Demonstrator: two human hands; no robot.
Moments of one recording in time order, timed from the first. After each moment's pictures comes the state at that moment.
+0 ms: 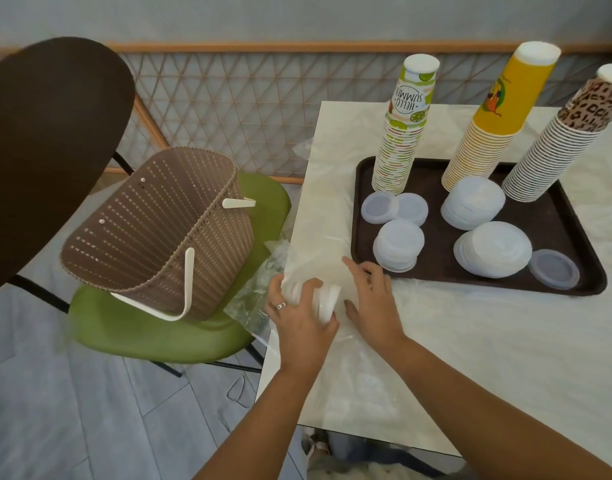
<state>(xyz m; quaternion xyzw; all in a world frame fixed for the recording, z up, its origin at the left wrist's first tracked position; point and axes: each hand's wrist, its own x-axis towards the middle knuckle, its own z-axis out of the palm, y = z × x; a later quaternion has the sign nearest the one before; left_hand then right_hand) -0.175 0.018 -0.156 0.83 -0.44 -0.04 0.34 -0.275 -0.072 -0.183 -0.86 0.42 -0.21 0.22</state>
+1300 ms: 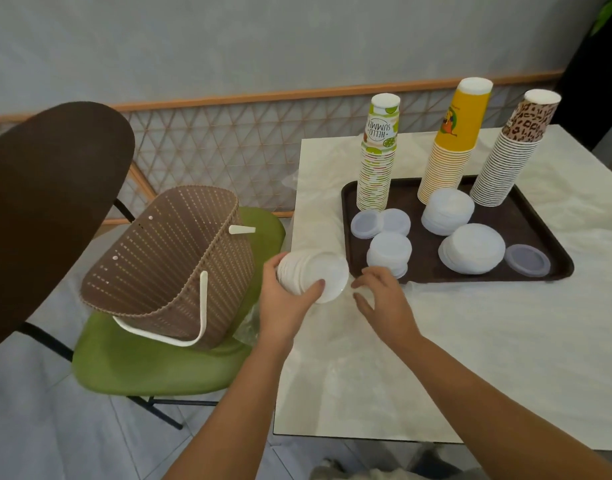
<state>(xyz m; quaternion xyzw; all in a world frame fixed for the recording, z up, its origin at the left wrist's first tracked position) -0.129 0.013 -0.080 0.67 -0.33 -0.32 0.58 -0.282 -0.068 -0.154 -0.82 0.44 -0.30 0.23</state>
